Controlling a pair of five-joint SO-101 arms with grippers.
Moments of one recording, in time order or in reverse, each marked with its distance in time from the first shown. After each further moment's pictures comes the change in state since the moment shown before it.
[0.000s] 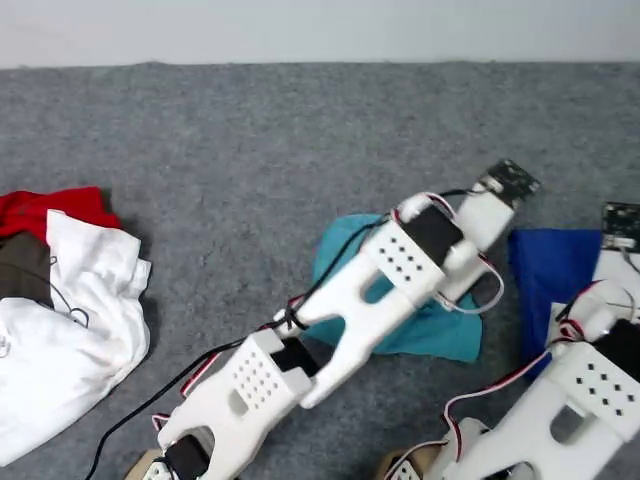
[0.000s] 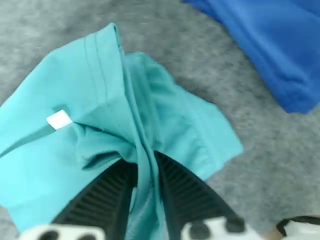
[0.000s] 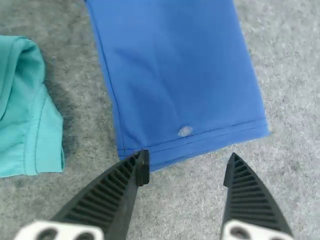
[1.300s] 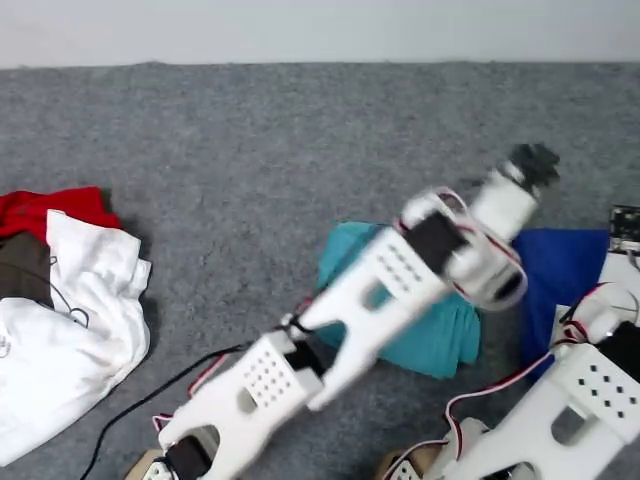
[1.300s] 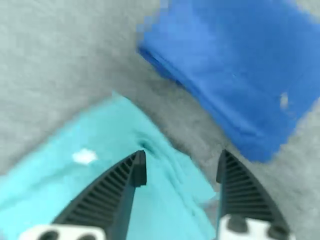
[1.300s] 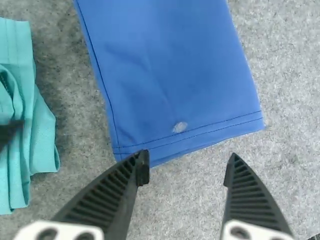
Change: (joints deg) left arm -1.1 4.7 -19.3 -1.2 1.1; right arm 0.9 0.0 0.0 0.0 0.0
